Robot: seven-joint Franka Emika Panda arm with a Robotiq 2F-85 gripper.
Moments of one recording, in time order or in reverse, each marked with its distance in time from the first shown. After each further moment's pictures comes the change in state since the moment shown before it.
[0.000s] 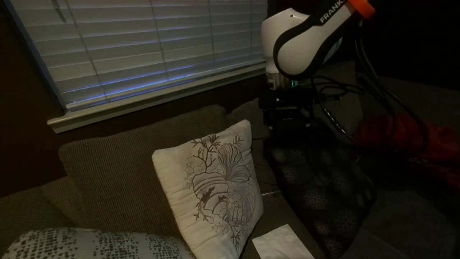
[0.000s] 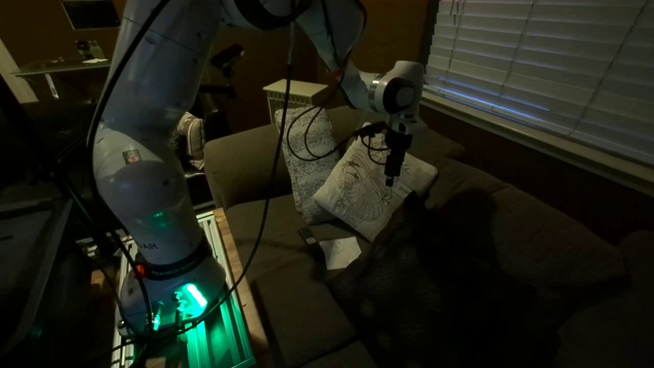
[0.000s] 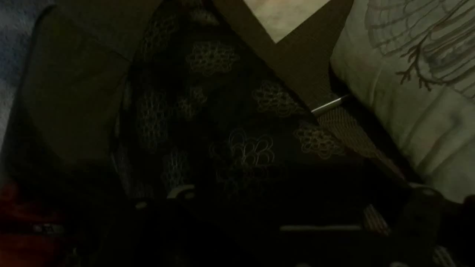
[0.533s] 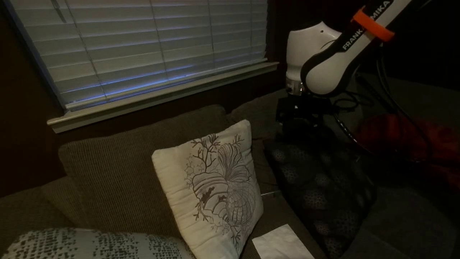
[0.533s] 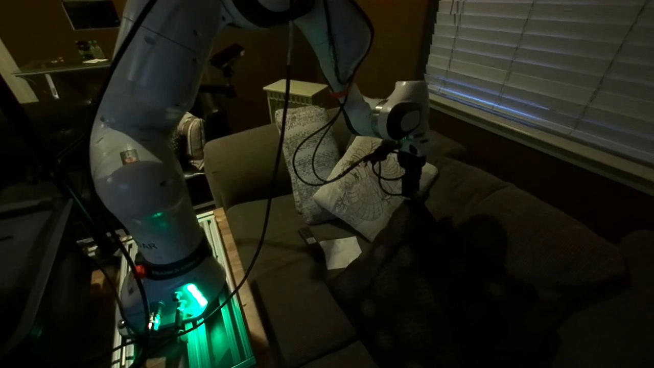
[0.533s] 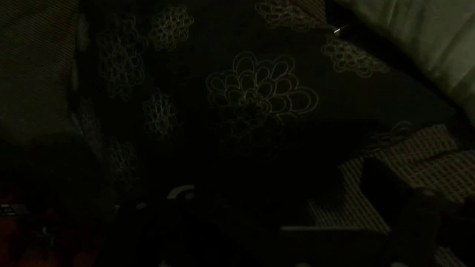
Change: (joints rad) arm -0.038 0.000 -0.083 -0.148 -0.072 0.344 -0.002
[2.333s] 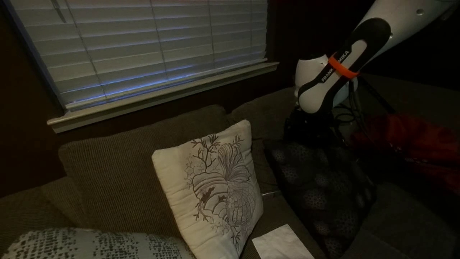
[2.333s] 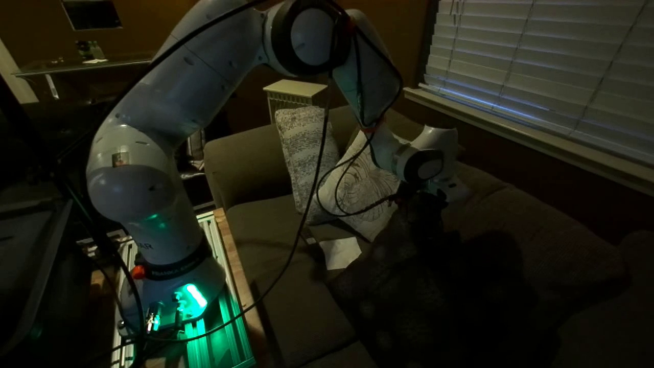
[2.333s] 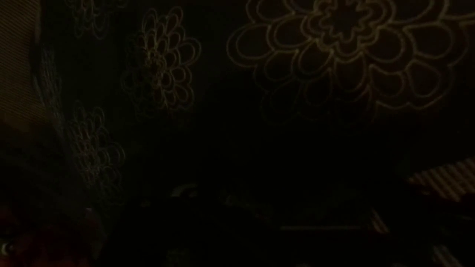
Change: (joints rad) arm -0.102 0.270 -0.034 0.197 0.189 0.065 -0.333
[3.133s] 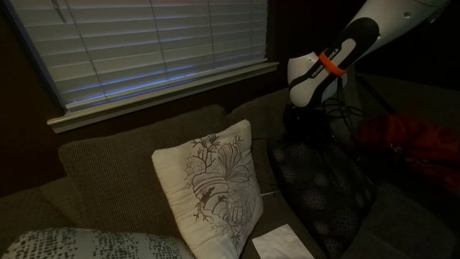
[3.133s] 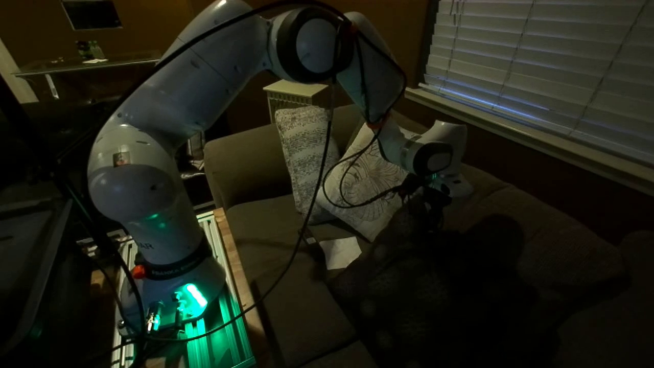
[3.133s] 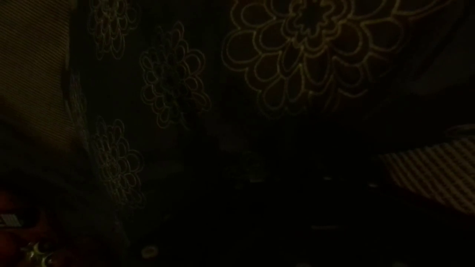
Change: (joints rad) arm 0.013 0.041 -0.013 0.121 0.021 -0.185 0.071
